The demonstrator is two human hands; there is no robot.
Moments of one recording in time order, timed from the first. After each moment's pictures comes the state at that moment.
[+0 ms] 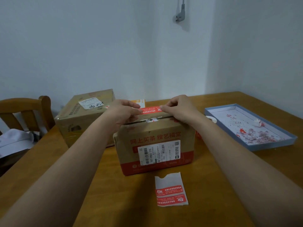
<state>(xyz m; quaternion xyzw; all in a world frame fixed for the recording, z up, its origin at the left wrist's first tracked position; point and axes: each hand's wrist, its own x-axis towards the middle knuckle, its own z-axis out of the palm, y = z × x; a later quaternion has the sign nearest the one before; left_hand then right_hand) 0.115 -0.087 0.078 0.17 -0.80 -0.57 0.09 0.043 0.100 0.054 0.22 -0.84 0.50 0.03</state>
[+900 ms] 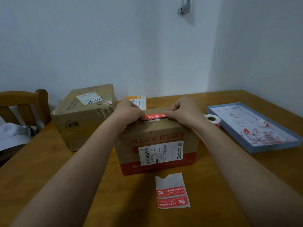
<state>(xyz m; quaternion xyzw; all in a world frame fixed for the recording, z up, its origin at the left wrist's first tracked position) 0.106 -0.074 0.070 0.20 -0.87 -0.45 0.07 0.037 0.096 0.044 0.19 -0.89 0.41 0.03</state>
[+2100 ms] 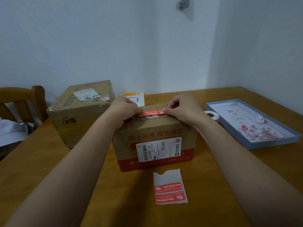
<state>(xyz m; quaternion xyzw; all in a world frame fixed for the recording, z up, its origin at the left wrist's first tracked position) 0.106 -0.076 0.069 0.22 -0.84 -0.50 0.07 0.038 0.101 0.040 0.22 -0.88 0.41 0.05</state>
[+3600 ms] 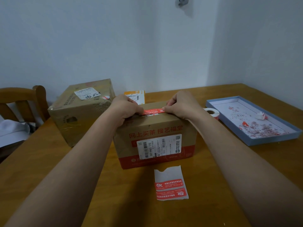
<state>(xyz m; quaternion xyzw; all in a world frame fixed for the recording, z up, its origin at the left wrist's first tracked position) 0.105 -0.075 0.067 0.22 -0.84 -0.48 0.07 0.040 0.095 0.047 0.19 -0.90 0.39 0.01</state>
